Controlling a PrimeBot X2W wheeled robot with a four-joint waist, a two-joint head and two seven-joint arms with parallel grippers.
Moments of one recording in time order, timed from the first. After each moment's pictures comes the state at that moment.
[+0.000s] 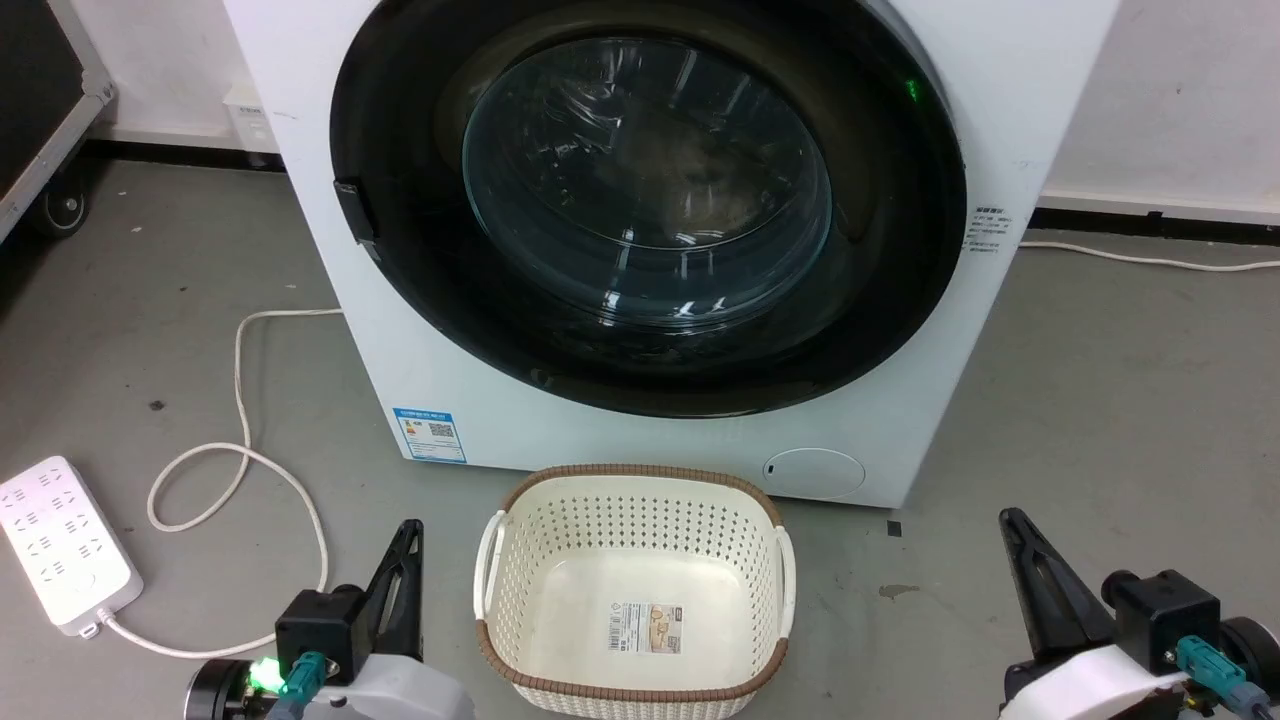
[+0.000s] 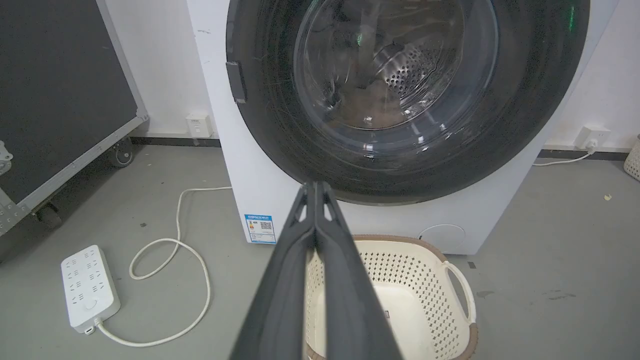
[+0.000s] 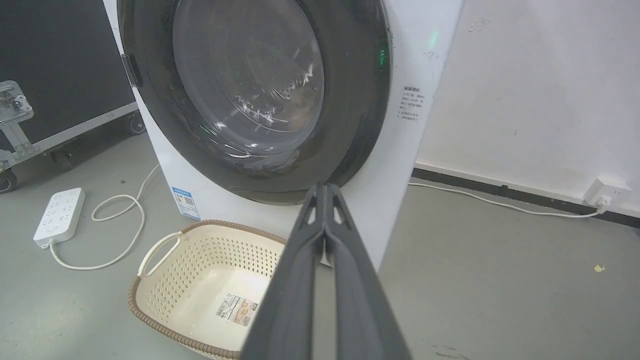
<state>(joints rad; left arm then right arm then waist) 0.02 0.05 -0.04 0.05 -0.05 -0.01 -0.08 0.03 -0.06 -0.04 0.03 0.01 0.13 -0.08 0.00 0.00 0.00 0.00</state>
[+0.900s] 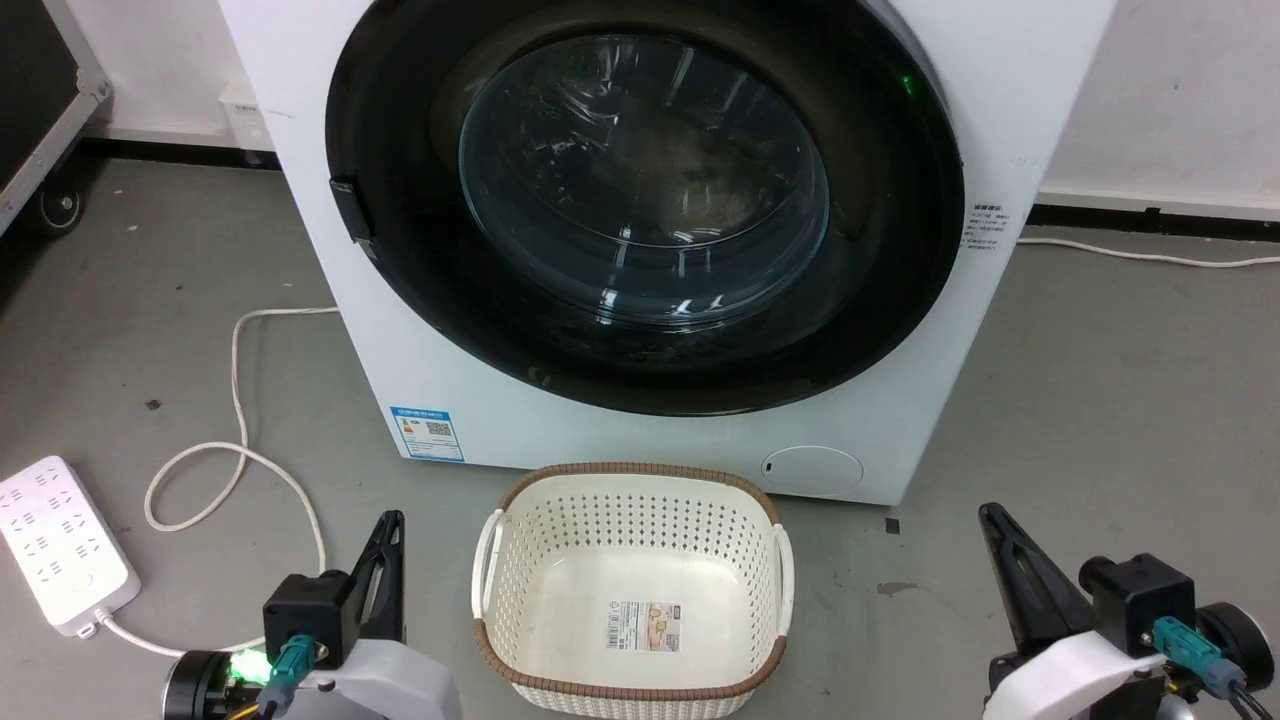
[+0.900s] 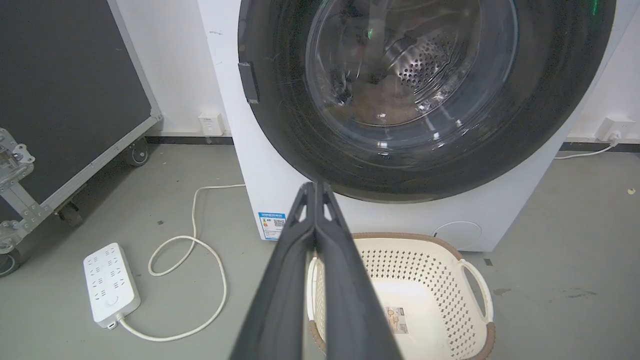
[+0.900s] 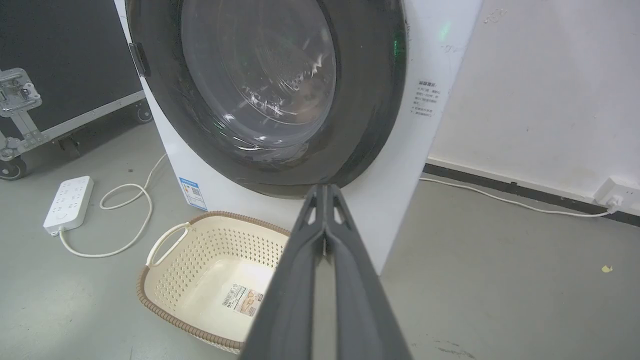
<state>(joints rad) 0.02 0.05 -0.01 0.02 -0.02 0.00 -0.02 0.02 -0.05 -0.01 0.01 0.01 0.13 -0.02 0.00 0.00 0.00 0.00</state>
